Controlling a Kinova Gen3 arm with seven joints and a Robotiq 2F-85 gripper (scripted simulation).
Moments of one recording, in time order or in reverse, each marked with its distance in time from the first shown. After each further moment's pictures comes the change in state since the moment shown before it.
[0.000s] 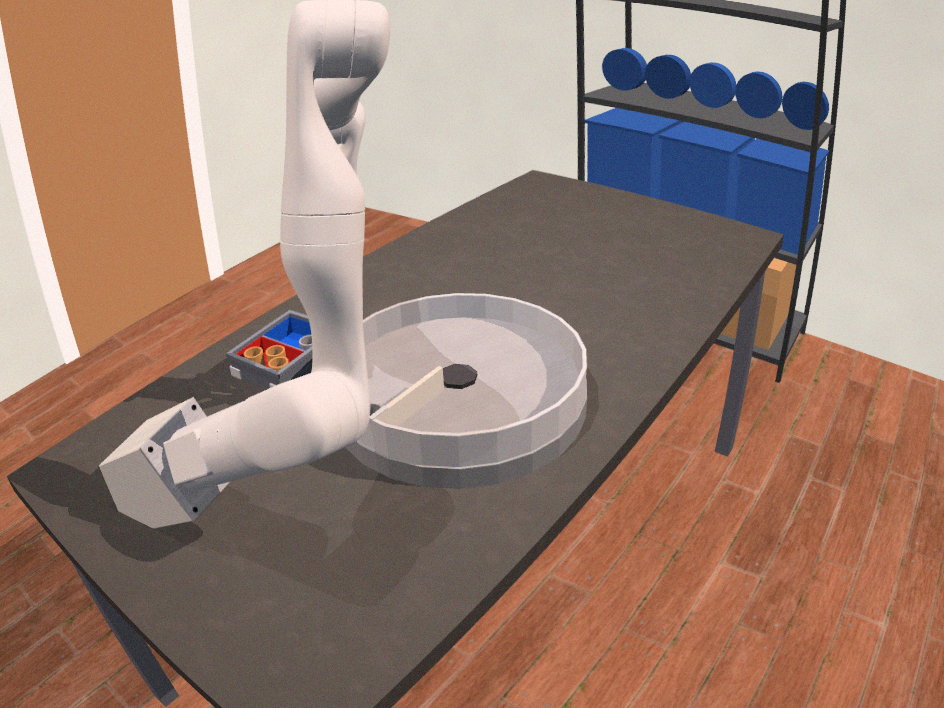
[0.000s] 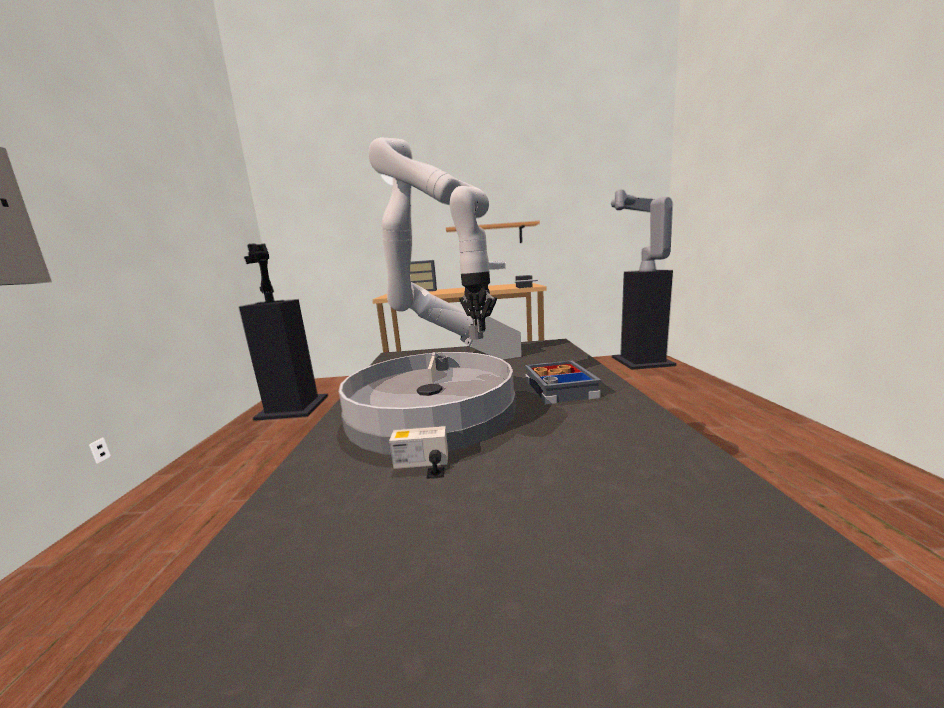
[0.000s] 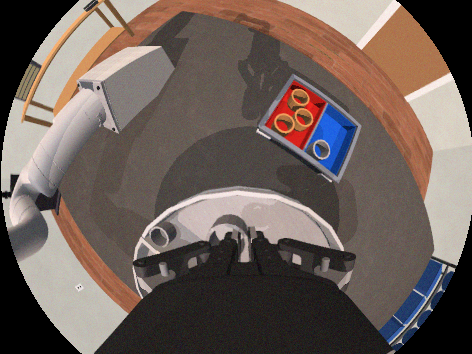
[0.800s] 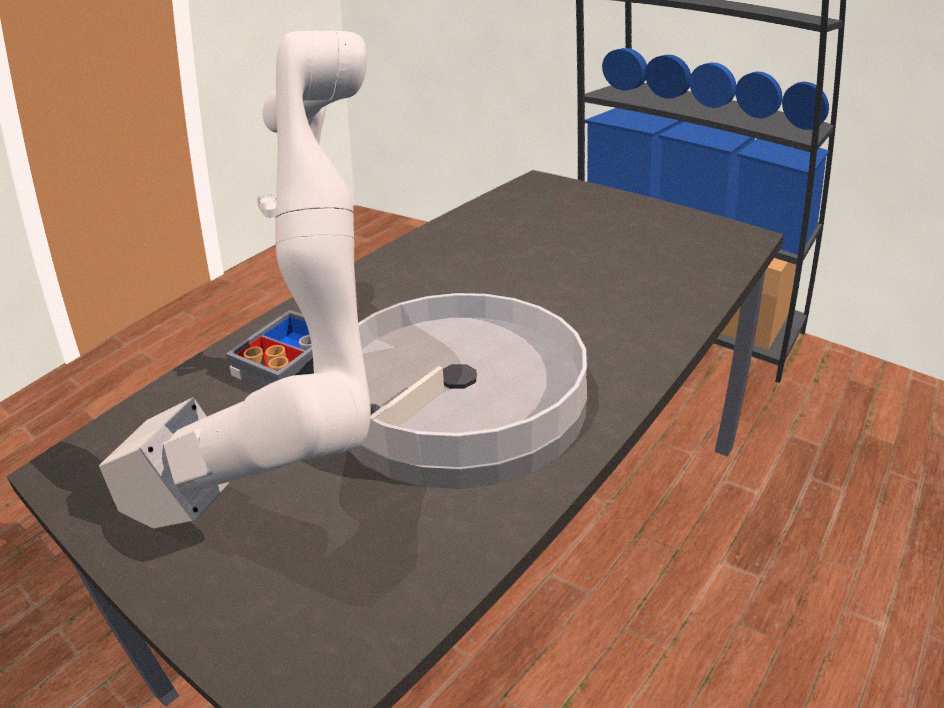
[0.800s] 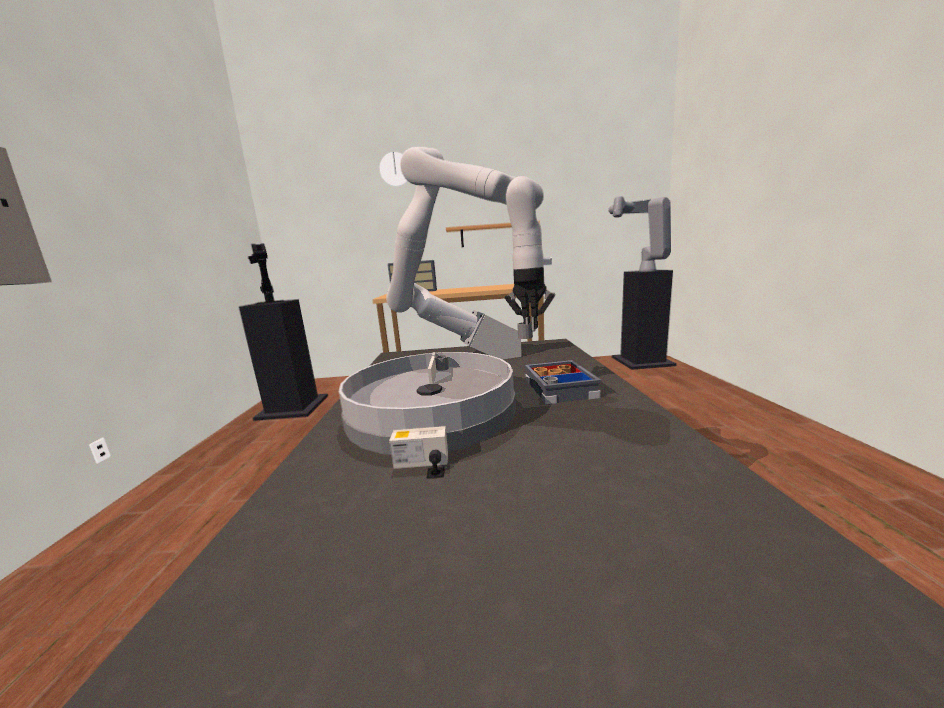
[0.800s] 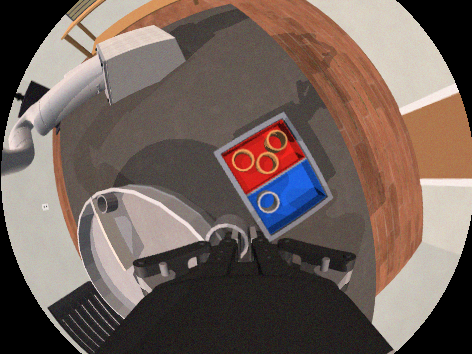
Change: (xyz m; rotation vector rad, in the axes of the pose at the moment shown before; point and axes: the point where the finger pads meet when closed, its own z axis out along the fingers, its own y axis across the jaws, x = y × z) arm 0.075 0.117 -0.001 -0.002 0.000 -0.454
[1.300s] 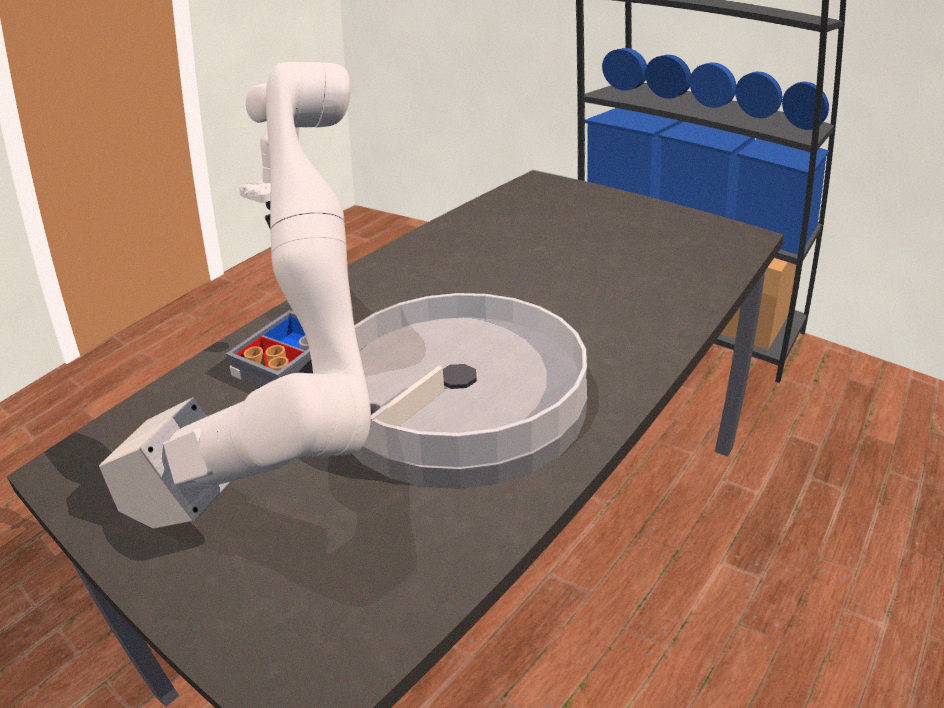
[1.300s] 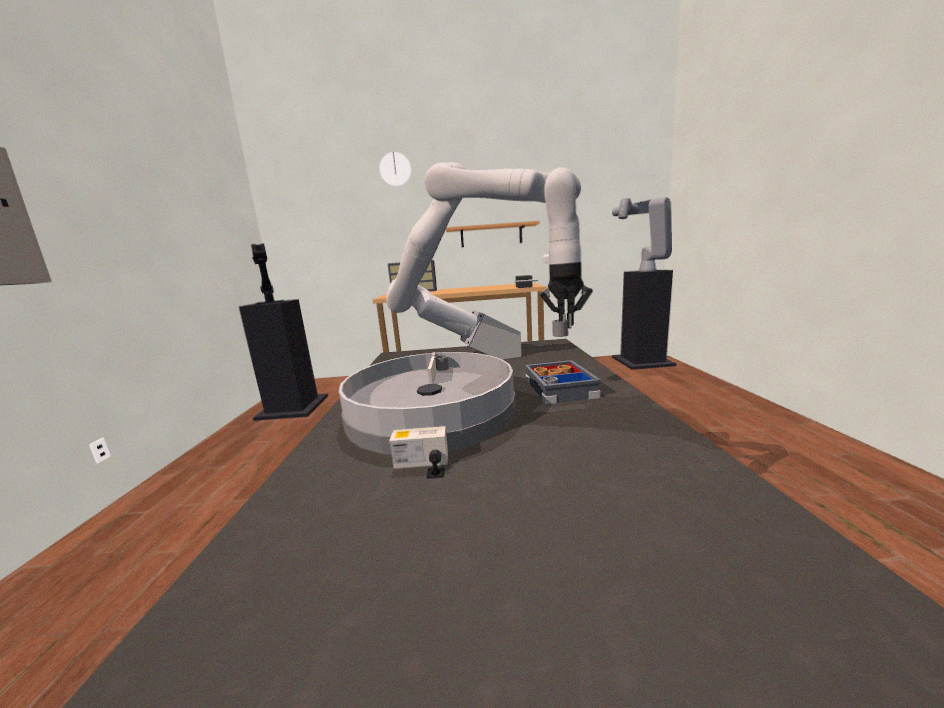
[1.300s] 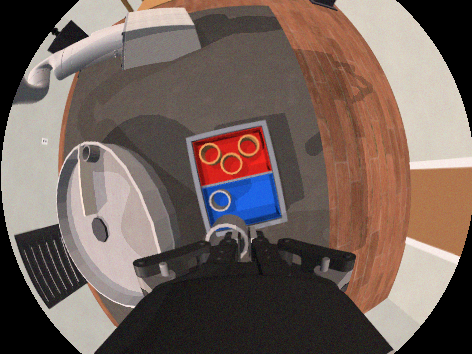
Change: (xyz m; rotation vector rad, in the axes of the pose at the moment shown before) arm 0.010 0.089 -0.005 -0.006 -0.003 -0.333
